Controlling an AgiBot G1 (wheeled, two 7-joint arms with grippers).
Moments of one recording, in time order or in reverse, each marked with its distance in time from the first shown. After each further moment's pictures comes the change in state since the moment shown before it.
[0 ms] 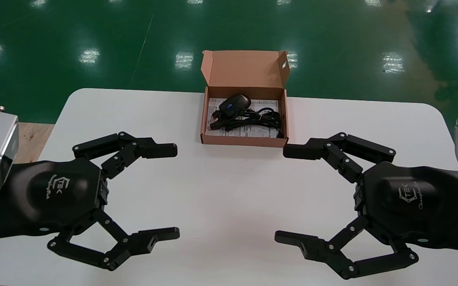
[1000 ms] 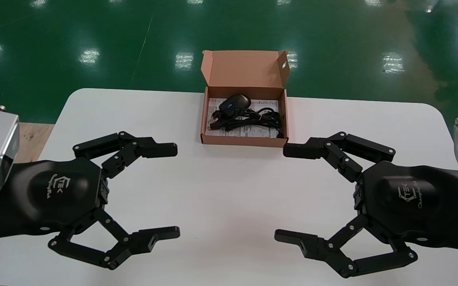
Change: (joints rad) left arm -0.001 0.001 0.001 0.002 0.001 -0.001 0.001; right arm 0.002 -0.001 -0.002 -0.003 -0.002 0.001 -0.001
